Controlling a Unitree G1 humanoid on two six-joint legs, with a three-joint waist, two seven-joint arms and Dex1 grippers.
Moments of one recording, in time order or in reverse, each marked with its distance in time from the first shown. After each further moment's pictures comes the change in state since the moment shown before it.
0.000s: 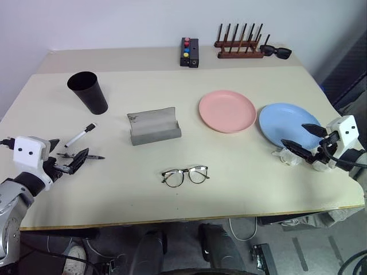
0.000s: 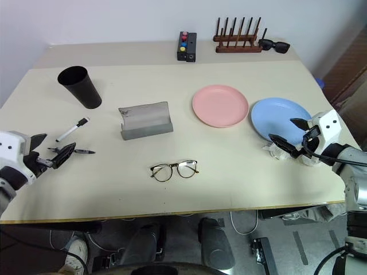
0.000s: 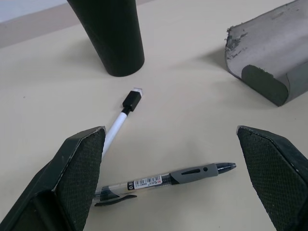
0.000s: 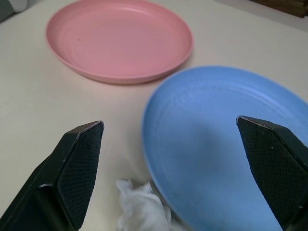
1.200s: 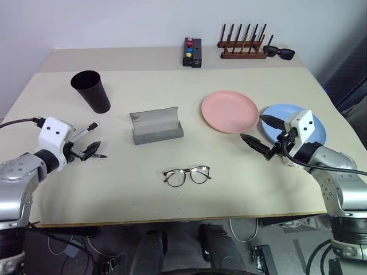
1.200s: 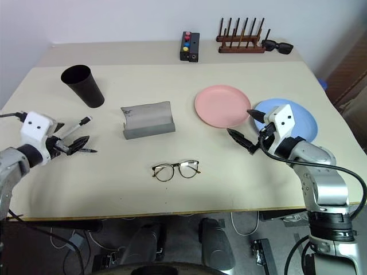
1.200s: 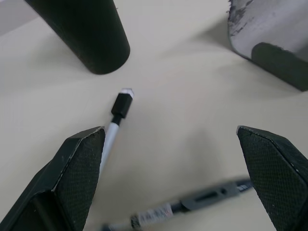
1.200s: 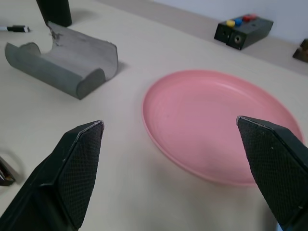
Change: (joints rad) left arm -0.315 0.174 -0.279 0.238 0.130 0.061 -0.065; right arm 0.000 0.196 0.129 -0.365 0.047 0.105 -0.159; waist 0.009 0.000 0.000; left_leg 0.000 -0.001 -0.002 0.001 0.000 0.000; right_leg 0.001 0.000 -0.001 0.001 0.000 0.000
